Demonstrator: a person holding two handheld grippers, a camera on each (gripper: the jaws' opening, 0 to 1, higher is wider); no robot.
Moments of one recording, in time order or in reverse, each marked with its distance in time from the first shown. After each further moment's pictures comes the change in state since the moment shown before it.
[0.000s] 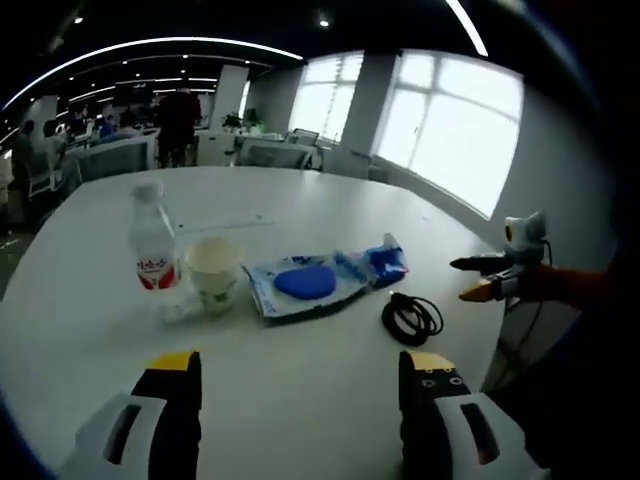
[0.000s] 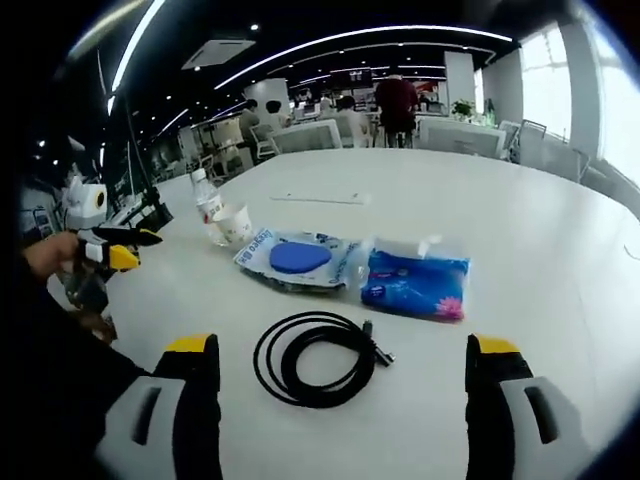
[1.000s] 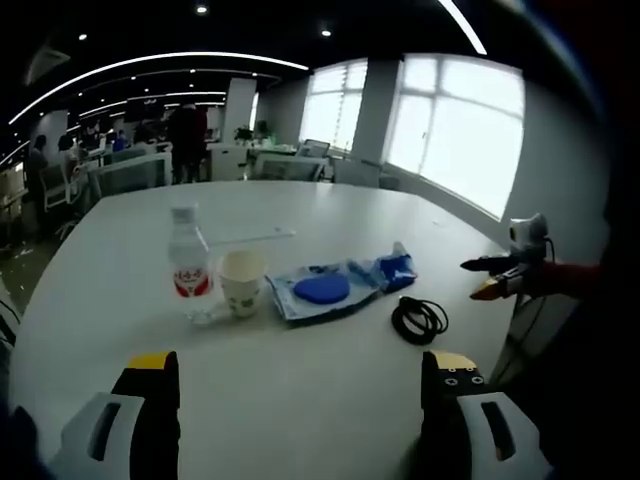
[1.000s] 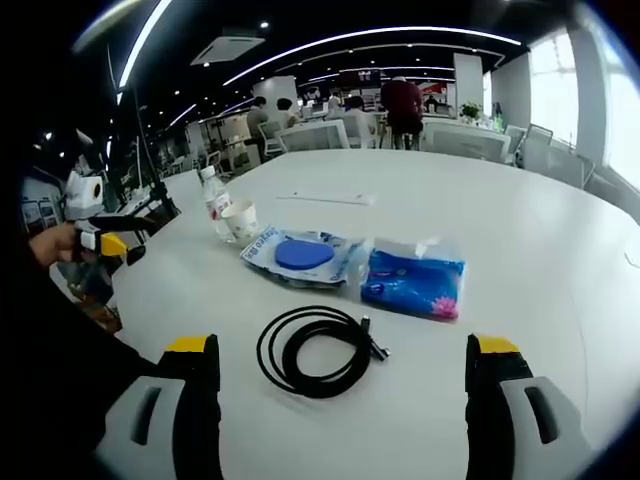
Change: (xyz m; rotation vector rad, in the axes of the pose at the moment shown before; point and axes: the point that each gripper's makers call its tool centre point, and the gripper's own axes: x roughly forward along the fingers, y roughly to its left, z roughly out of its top) left arm -0.036 0.010 0.006 0.018 -0.045 0.074; right arm -0.007 0.000 0.008 -0.010 -0.014 0.018
